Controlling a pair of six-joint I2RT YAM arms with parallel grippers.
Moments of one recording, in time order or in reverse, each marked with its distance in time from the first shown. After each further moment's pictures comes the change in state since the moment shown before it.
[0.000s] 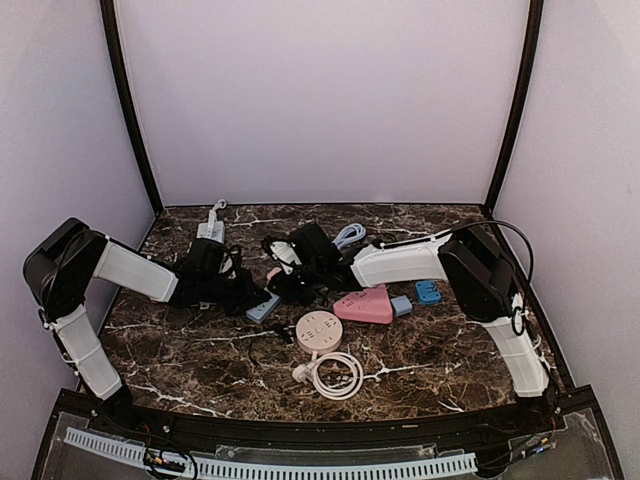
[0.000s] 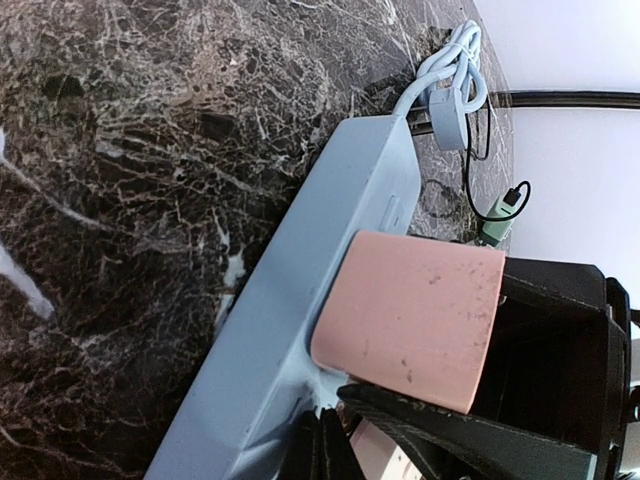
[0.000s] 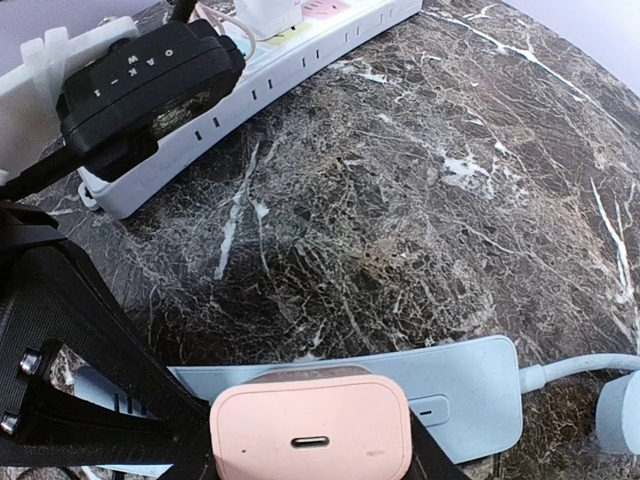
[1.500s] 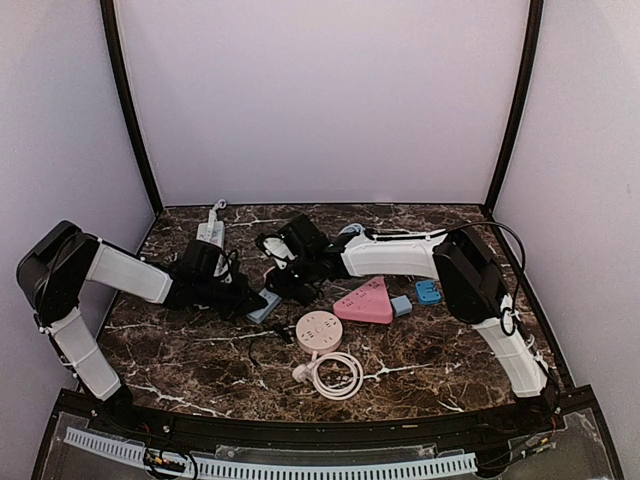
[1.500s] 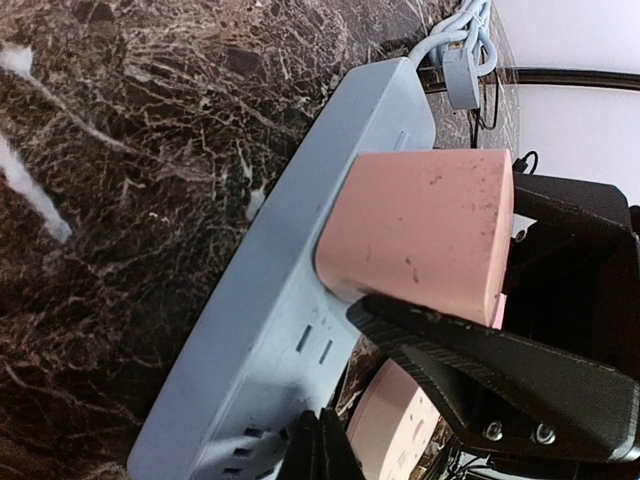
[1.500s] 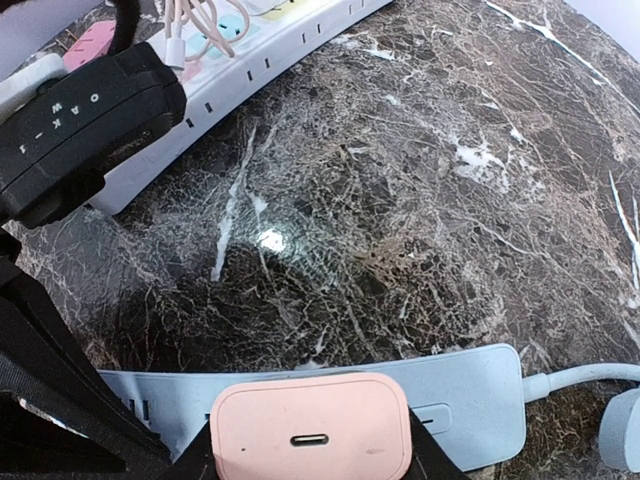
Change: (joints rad) left arm 0.008 -0.050 -0.025 -0.050 0.079 0.021; right arm -0.009 0.082 0.217 -0.245 -0.016 0.005
